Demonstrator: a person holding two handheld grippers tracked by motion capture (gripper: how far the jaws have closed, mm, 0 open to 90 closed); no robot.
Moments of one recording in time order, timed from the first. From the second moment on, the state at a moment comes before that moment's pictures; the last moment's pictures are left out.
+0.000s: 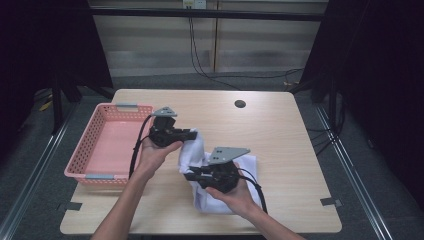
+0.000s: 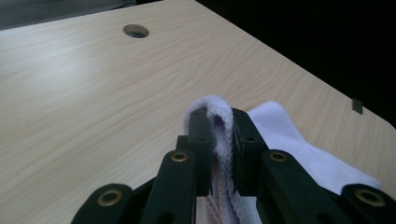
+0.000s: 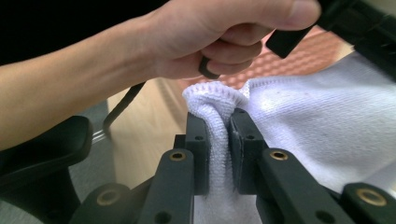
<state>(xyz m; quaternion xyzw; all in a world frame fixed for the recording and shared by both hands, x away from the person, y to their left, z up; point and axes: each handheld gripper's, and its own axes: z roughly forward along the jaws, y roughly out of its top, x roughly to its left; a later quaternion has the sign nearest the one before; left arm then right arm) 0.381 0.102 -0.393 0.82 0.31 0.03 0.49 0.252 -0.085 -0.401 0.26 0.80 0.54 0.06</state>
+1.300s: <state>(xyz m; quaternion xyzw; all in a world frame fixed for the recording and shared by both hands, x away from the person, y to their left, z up) 0.369 0.004 -0.433 0.84 0.28 0.00 0.47 0.227 -0.248 -0.452 0.44 0.77 0.43 0.14</state>
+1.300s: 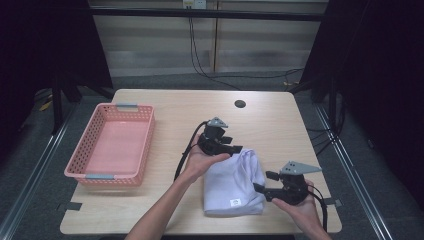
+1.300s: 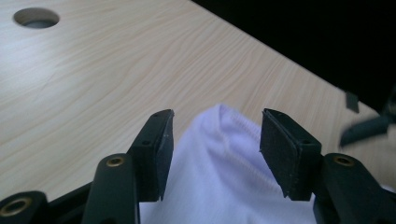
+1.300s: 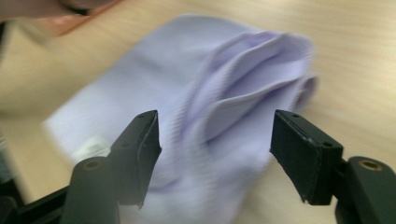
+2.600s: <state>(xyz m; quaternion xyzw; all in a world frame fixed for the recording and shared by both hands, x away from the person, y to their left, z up) 0.230 0.081 -0.487 0.90 0.24 -0.02 0.37 0.333 -0.251 -0.490 0.44 0.79 0.41 0.12</state>
